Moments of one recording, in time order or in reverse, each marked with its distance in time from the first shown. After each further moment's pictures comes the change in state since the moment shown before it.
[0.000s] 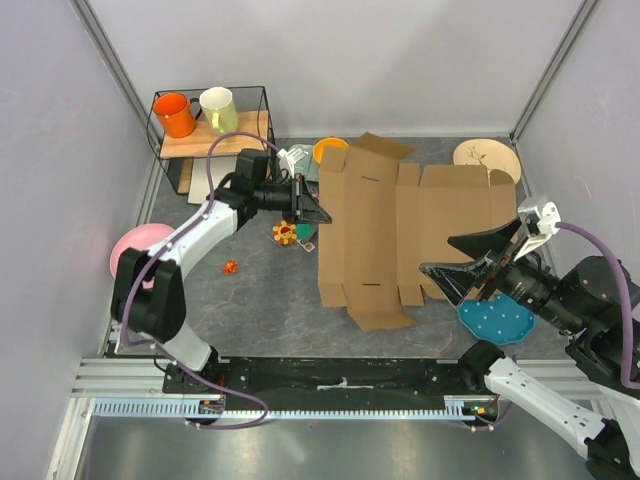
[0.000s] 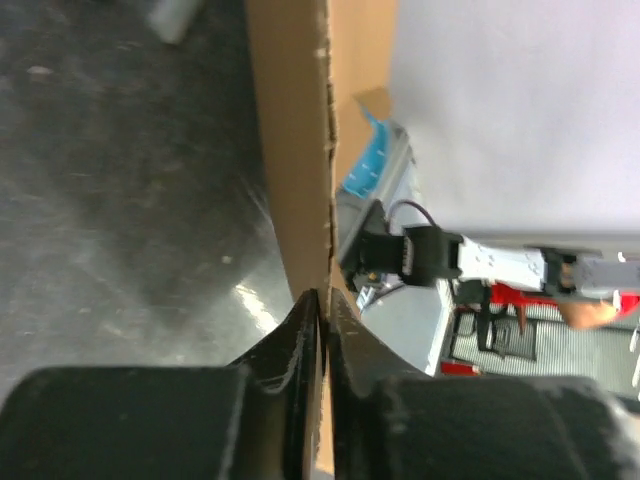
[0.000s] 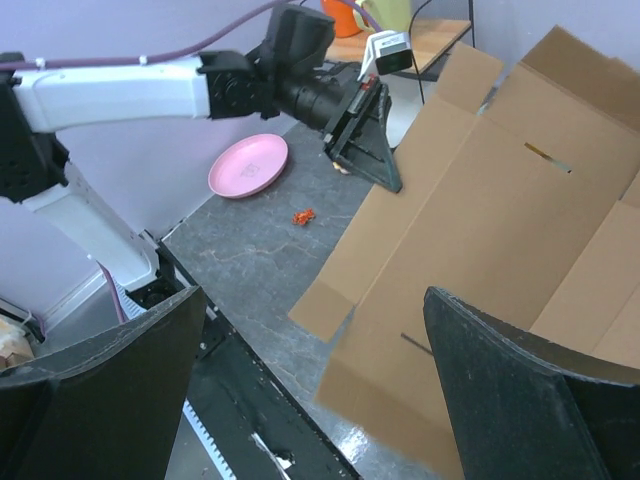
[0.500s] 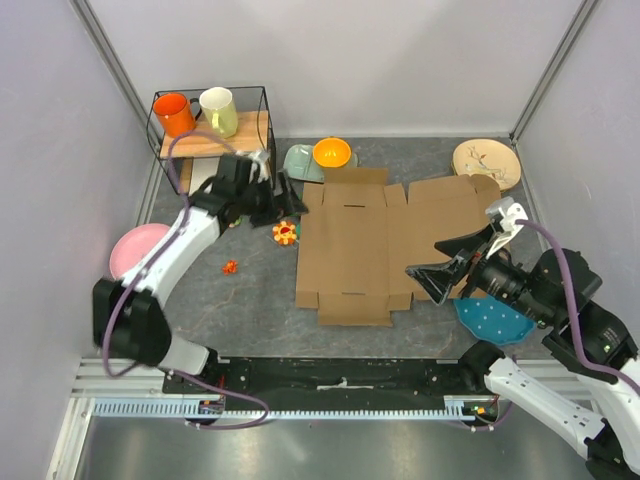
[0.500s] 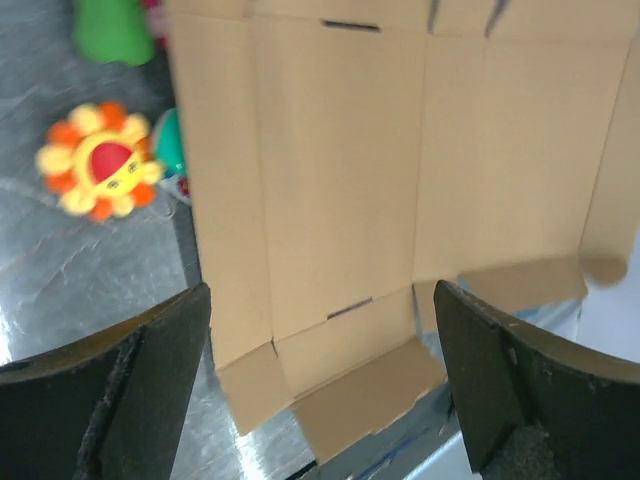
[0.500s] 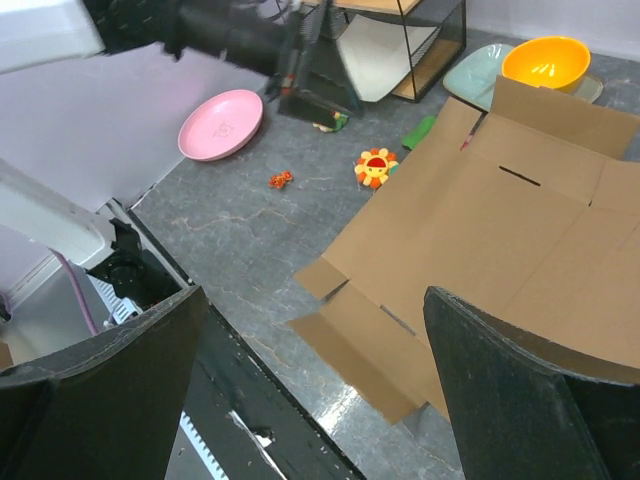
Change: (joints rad) left arm 0.051 -0.047 0.109 -0.365 -0.558 0.150; right arm 0.000 0.001 -0.121 0.023 0.003 -0.026
